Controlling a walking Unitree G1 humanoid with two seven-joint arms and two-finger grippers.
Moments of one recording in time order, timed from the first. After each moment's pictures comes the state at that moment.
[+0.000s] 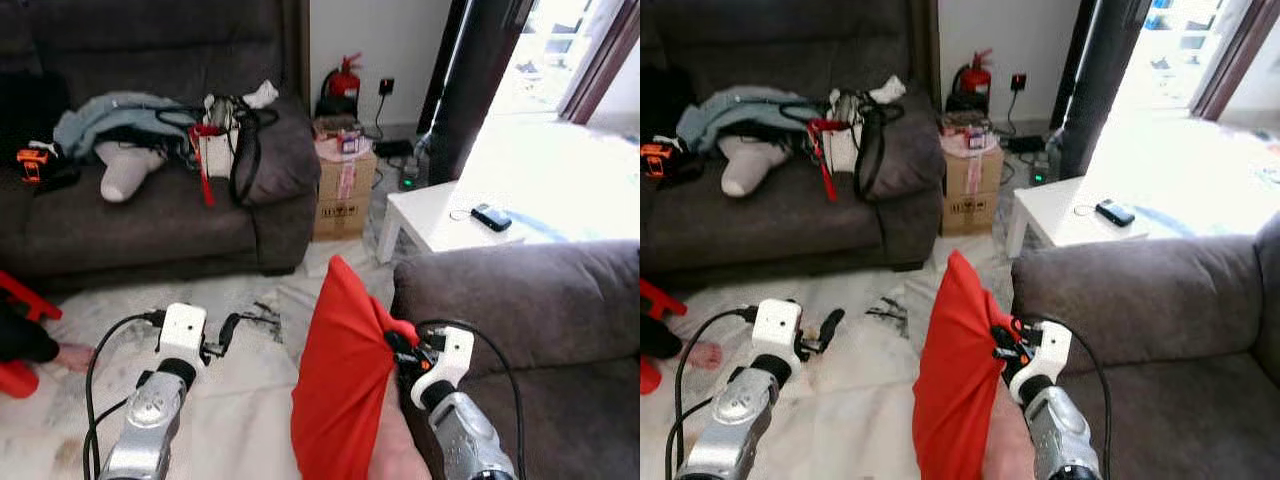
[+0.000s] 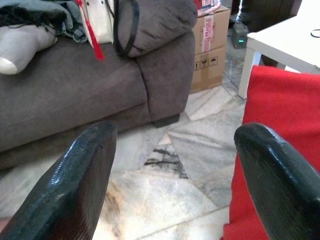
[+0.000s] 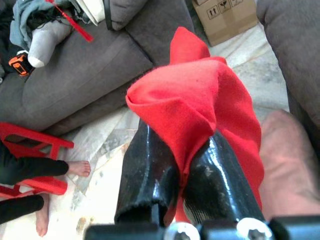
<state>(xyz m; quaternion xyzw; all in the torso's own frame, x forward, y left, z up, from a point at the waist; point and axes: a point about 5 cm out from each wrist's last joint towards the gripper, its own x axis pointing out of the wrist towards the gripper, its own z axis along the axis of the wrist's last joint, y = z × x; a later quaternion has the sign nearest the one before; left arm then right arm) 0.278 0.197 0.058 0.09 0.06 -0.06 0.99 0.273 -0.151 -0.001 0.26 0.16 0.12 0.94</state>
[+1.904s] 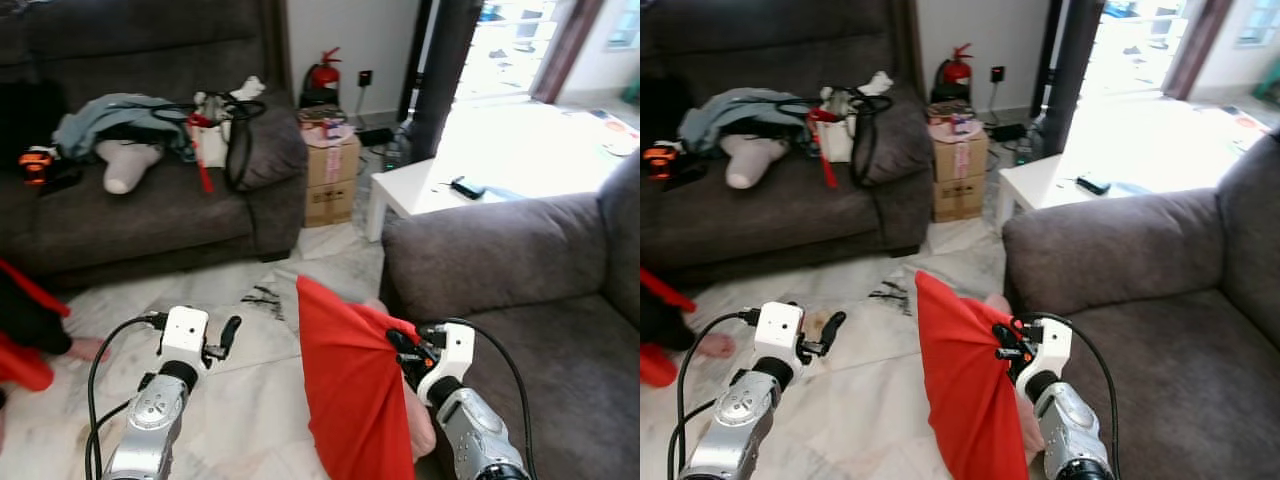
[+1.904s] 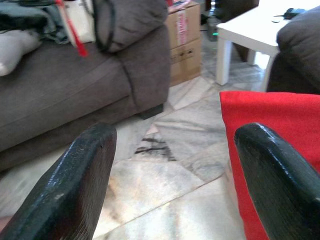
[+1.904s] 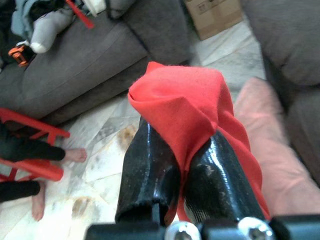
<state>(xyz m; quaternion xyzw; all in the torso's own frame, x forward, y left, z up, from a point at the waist) 0.278 0.195 0.054 0.09 0.06 -0.06 0.99 0.277 -0.160 0.002 0.22 0.17 0.15 0.95</state>
